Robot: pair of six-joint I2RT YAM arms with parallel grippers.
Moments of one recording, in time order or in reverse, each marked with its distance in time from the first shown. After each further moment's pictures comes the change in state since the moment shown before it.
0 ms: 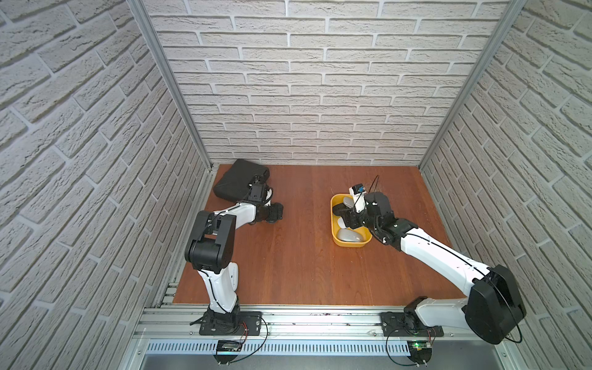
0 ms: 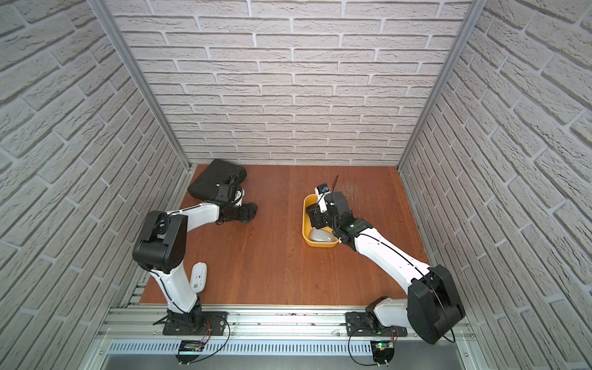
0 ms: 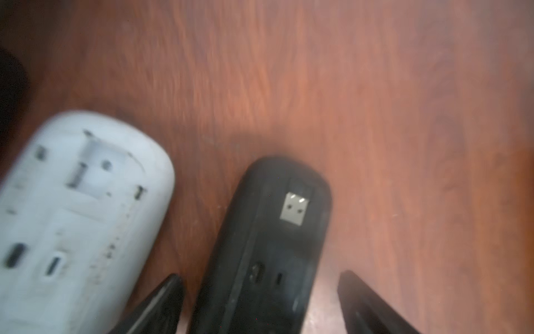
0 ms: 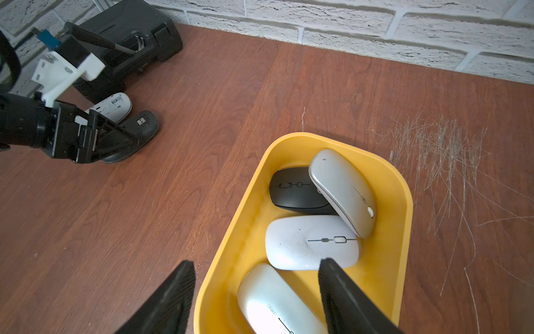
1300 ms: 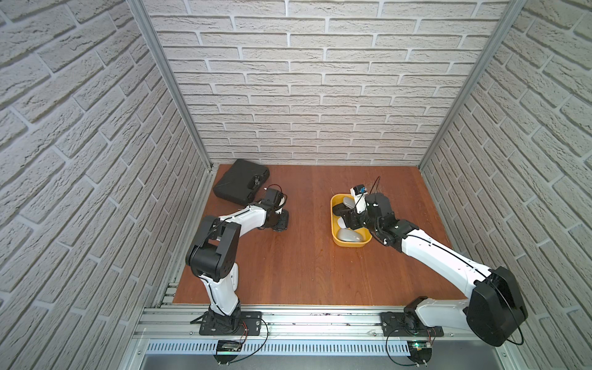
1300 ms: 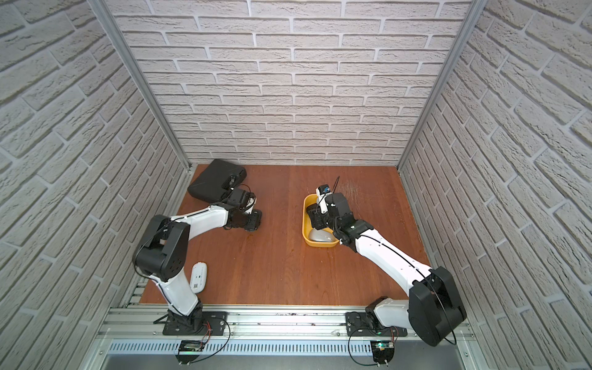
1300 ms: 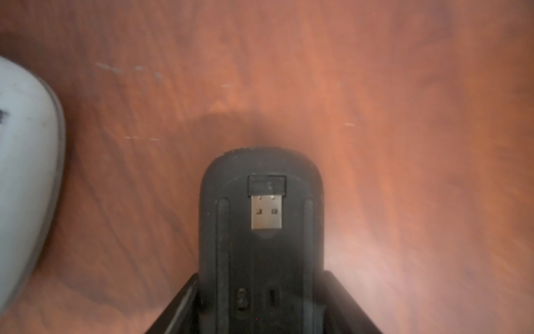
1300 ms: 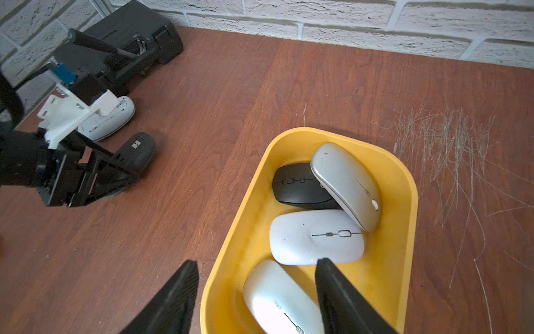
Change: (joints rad) left arm -0.161 -0.116 -0.055 -0.130 -0.063 0.050; right arm 0.000 -0.020 -0.014 0.001 -0.014 0.046
